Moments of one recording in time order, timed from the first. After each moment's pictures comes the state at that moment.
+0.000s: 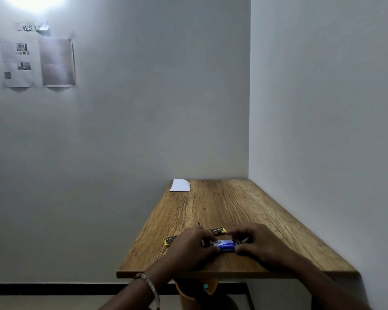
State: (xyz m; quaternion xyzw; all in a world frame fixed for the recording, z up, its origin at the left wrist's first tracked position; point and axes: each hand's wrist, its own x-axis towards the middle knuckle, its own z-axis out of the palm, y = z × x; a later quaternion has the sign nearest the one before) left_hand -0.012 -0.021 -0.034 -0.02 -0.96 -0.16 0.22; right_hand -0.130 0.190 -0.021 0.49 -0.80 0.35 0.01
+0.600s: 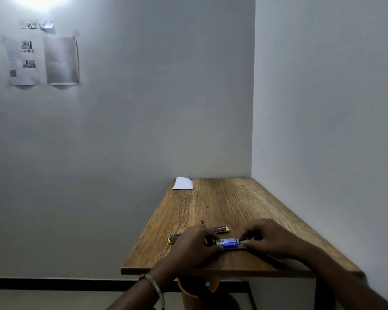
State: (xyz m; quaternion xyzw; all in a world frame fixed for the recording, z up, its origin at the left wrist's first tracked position) left_hand -0.007 -0.017 -0.033 0.00 -0.96 -0.18 0.22; right_hand -0.135 0.201 0.001 0.53 -0.81 0.26 0.01
